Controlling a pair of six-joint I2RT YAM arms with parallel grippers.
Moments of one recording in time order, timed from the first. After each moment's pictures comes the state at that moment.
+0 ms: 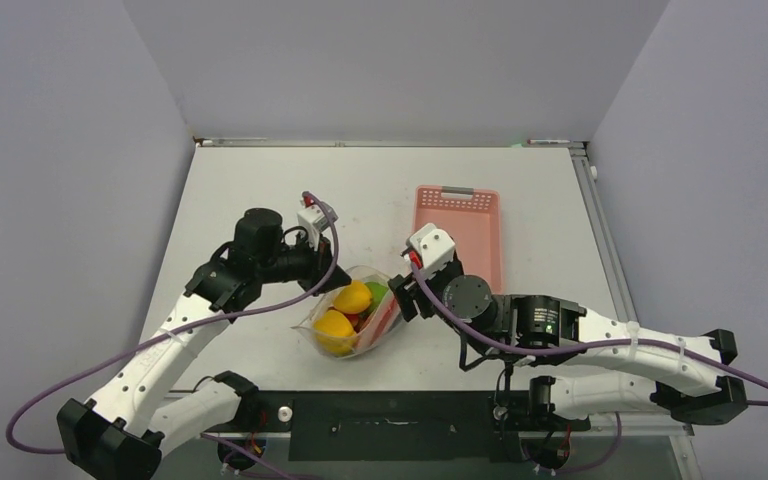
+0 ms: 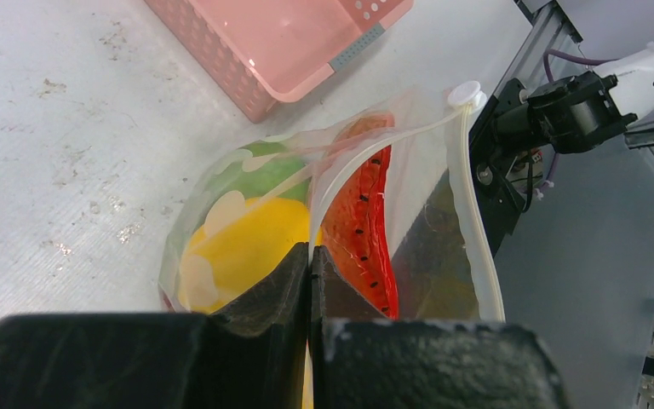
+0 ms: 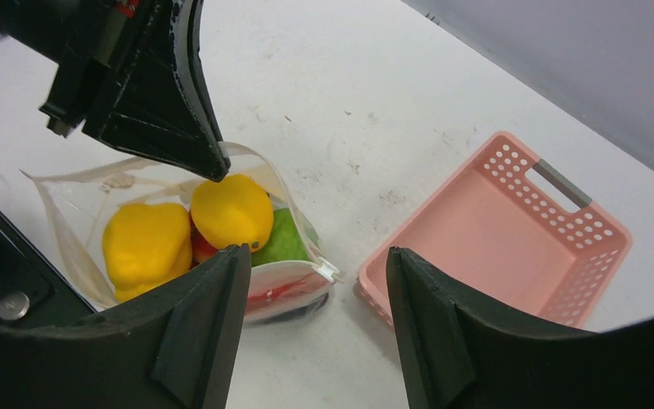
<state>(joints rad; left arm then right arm) -0.49 0.99 0.93 -0.51 0.58 -0.20 1.38 1.04 1.17 -0.50 0.69 0.14</state>
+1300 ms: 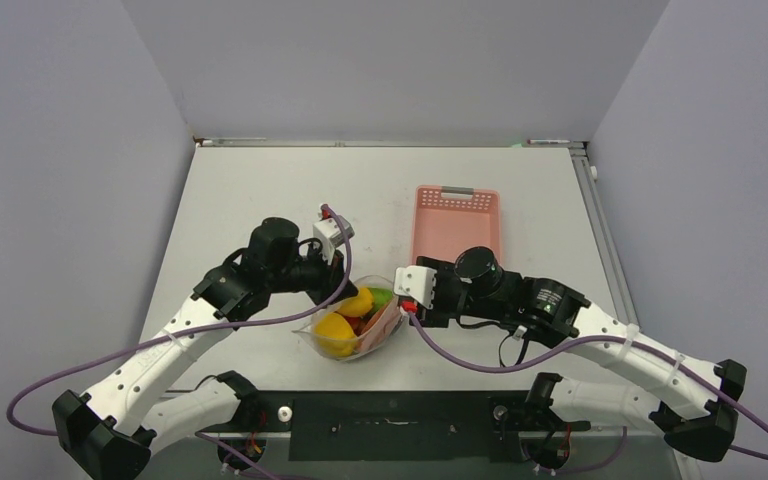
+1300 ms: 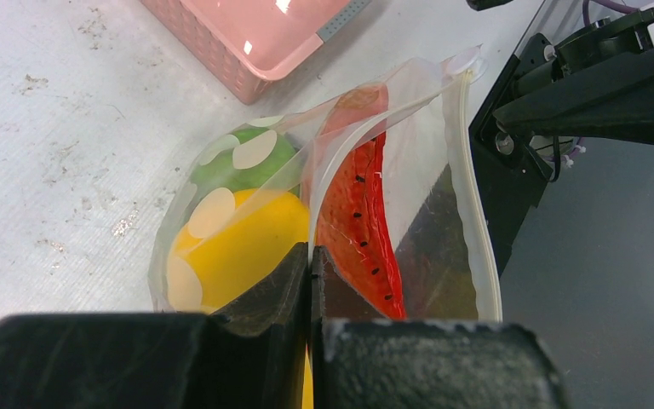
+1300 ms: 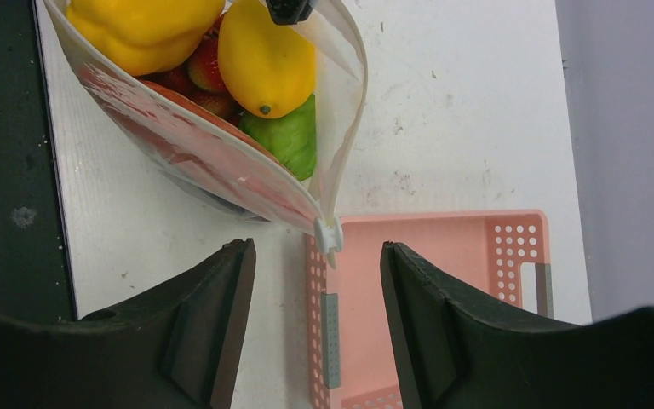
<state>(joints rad) -0.64 0.99 0.93 -0.54 0.46 -0.15 1.03 0.98 1.03 -0.62 -0.08 -0.57</state>
